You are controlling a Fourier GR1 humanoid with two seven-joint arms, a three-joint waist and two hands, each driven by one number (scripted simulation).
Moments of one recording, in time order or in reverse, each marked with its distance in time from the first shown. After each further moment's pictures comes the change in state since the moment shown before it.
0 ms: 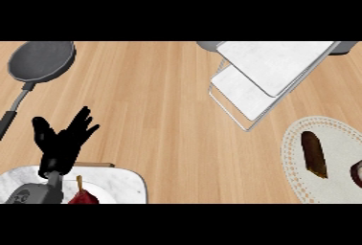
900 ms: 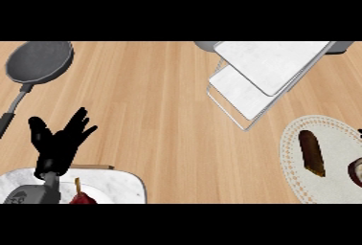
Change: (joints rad) left arm 0.012 -0.022 0.055 -0.009 -0.045 -0.036 0.031; right arm -0.014 0.135 0.017 0.159 0.193 -0.143 -0.071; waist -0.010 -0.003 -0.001
